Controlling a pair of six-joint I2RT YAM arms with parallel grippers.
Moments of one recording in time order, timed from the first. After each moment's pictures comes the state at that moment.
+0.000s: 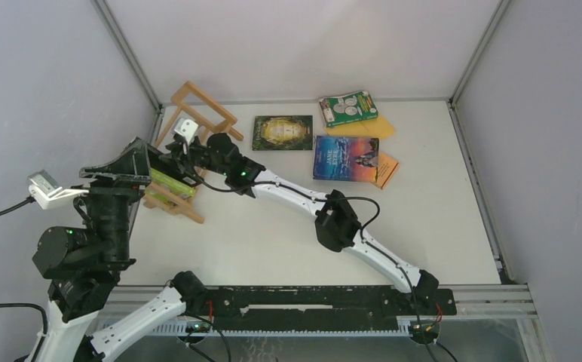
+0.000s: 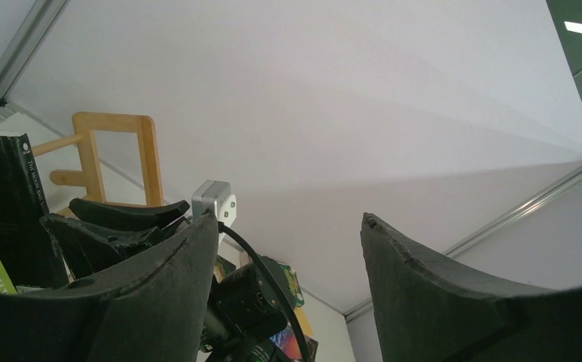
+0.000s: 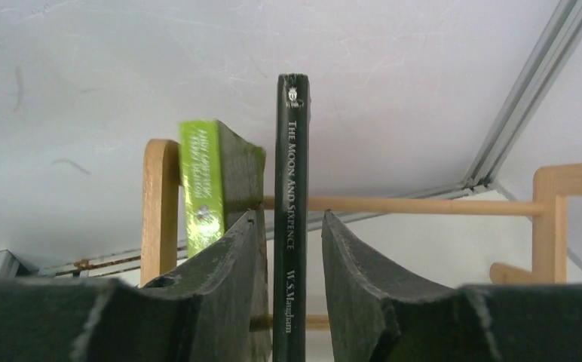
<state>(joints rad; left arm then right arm) -0.76 0.44 1.15 -0.30 -0.86 -0.54 1.05 2.70 2.63 0.19 -0.23 -0.02</state>
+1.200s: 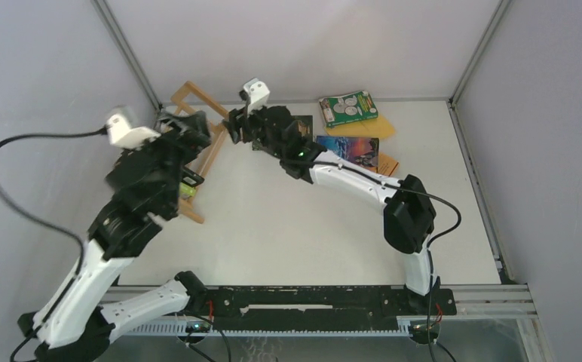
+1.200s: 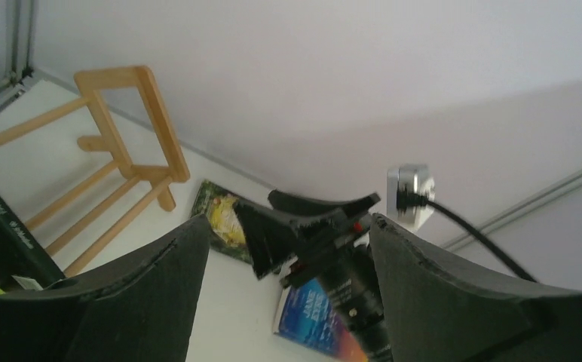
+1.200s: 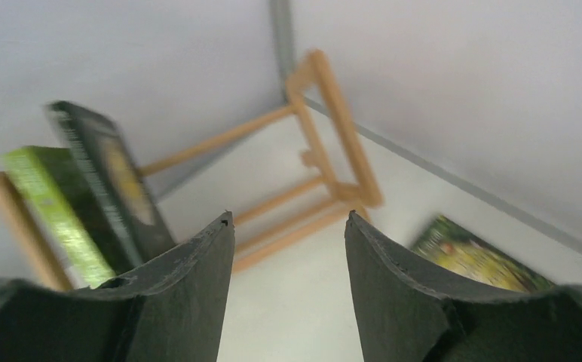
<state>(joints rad) -0.76 0.82 1.34 -0.41 -0.86 -0.55 0.91 1.97 1.77 0.24 0.08 0.07</state>
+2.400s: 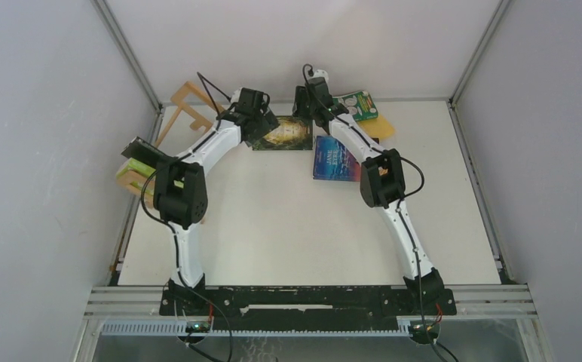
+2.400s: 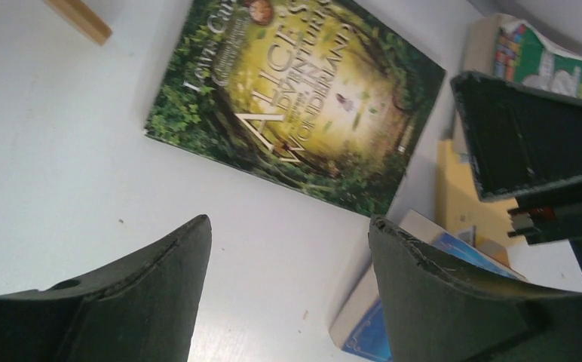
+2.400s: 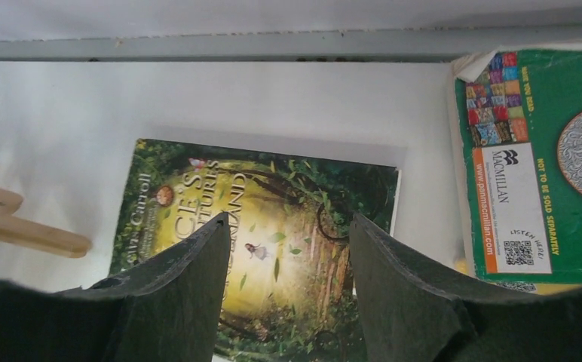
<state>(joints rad) -0.37 2.03 1.73 -0.48 -0.18 -0.83 0.45 2.61 2.46 -0.37 0.10 0.39</state>
